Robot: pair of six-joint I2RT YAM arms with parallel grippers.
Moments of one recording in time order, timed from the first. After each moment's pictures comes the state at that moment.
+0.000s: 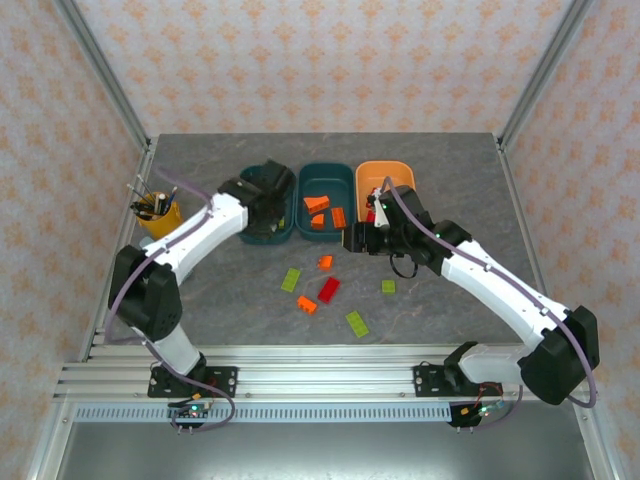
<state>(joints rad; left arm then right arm) -0.50 1.65 1.36 -0.93 -0.20 -1.61 0.61 1.25 1.06 -0.62 -0.20 0.54</state>
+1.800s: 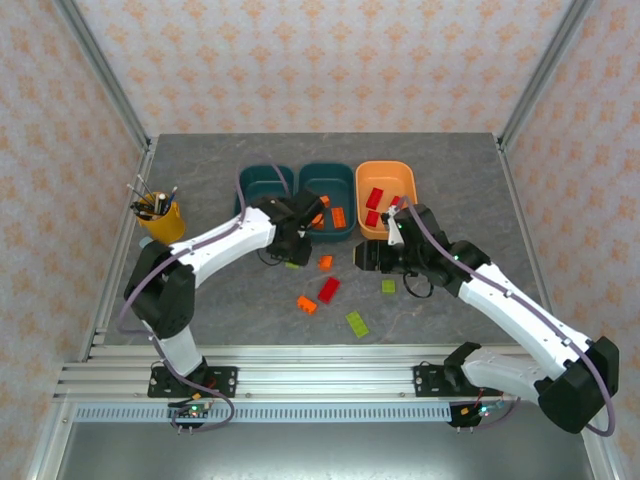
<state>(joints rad) -0.63 1.72 1.40 -1.03 -0.08 -0.47 0.61 1.08 0.93 -0.67 -0.23 0.59</state>
